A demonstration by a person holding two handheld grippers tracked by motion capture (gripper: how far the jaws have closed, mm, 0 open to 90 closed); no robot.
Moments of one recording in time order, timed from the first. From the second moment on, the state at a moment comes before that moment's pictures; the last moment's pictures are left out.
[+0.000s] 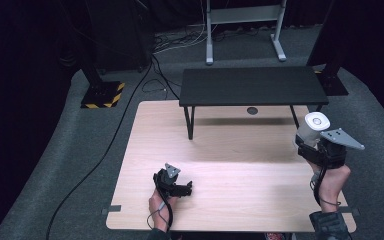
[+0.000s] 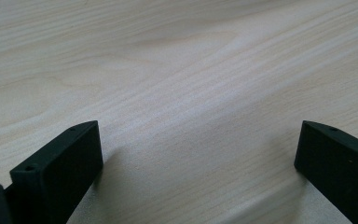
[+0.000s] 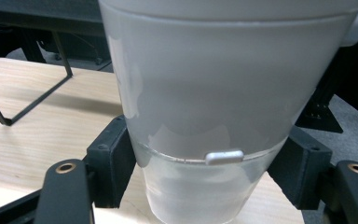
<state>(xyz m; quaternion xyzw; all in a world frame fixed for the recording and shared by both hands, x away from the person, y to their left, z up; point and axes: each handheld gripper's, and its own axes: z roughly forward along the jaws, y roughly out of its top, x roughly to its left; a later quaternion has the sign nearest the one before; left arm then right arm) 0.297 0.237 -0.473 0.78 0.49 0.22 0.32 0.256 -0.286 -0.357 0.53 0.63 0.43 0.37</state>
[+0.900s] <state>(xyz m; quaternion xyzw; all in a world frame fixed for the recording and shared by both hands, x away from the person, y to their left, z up) 0.297 0.238 -0.473 0.78 0.49 0.21 0.32 0.302 -0.262 -0.324 0.50 0.66 0.43 0.36</state>
